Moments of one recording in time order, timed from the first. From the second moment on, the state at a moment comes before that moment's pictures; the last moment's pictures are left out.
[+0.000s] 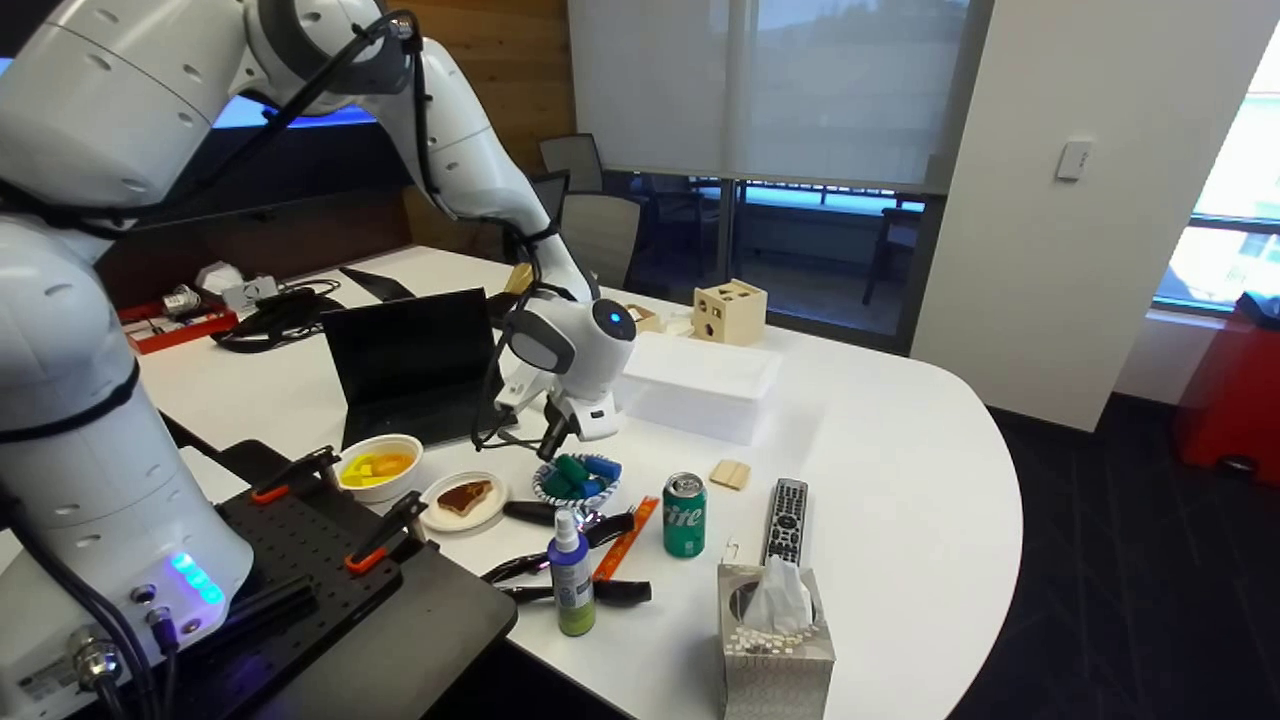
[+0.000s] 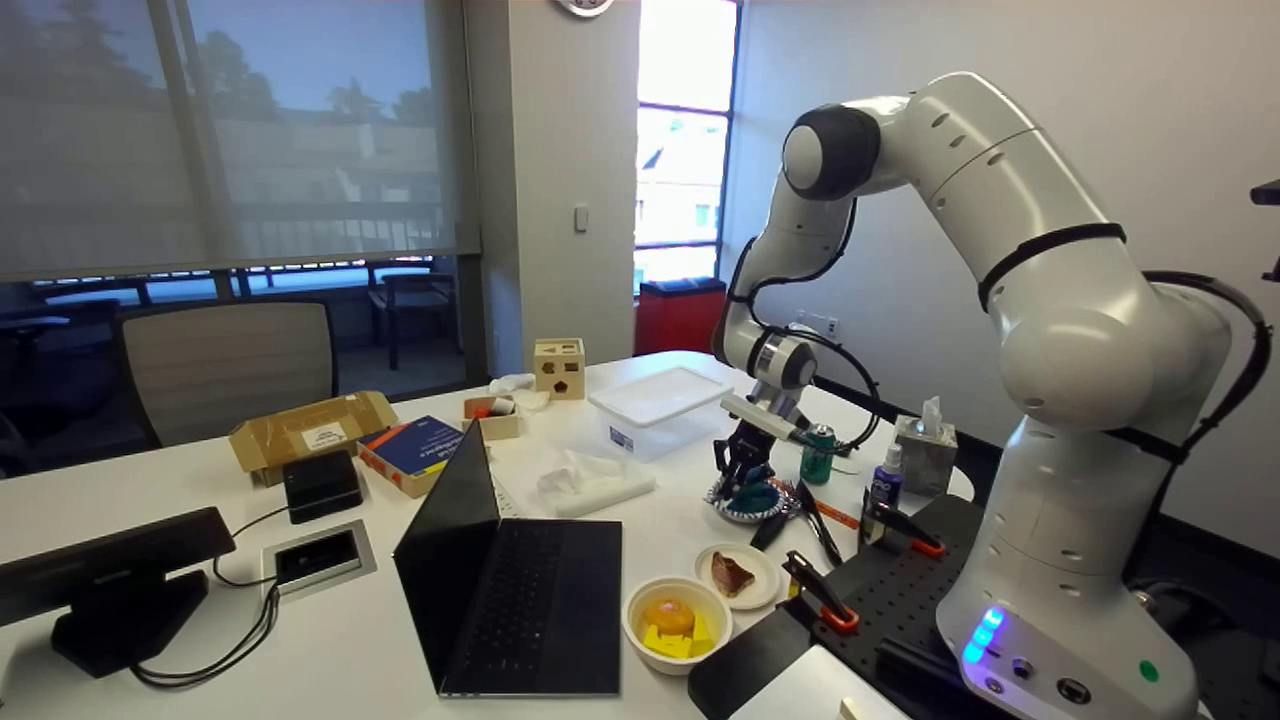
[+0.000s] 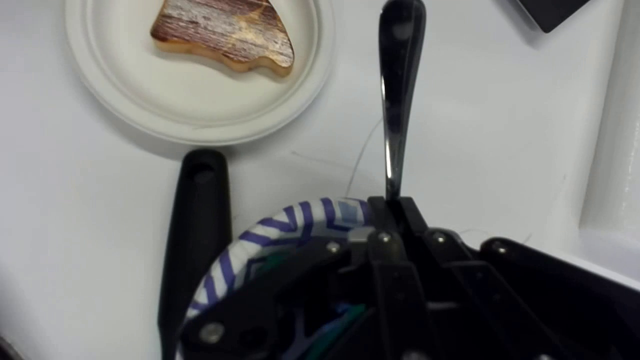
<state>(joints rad) -0.07 0.80 -0.25 -2.08 1.13 2.39 -0.04</state>
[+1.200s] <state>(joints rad) -0.13 0.75 -0.08 -2.00 0.84 2.61 0.05</state>
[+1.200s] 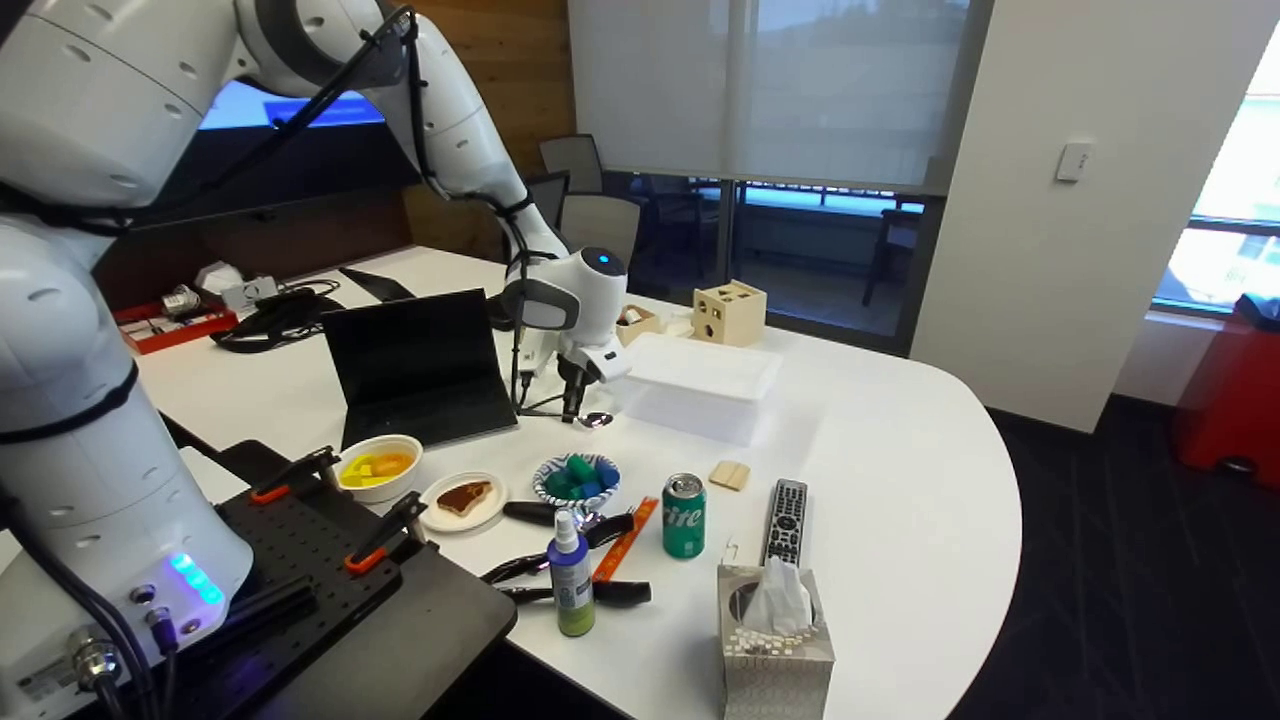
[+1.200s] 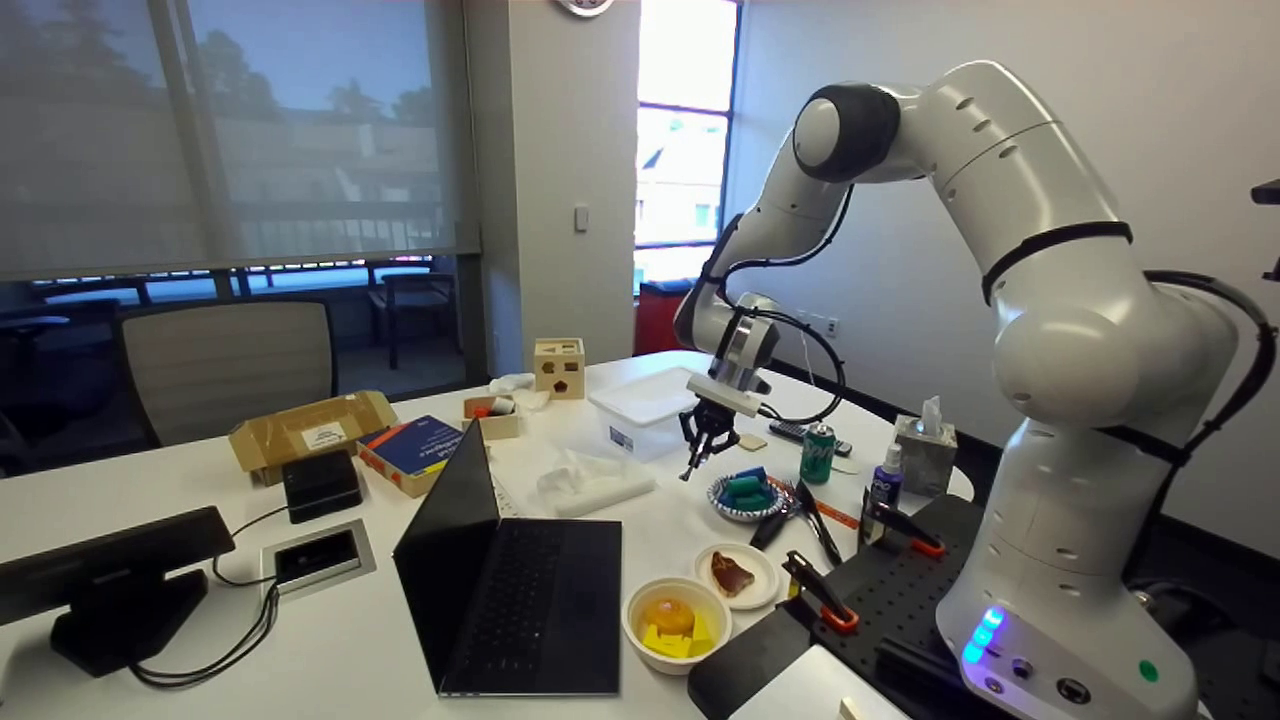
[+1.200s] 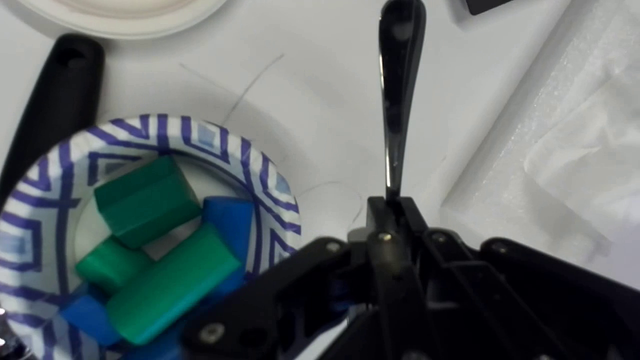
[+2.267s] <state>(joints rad) -0.11 1.05 -0.10 -1.61 0.39 2.53 0.37</state>
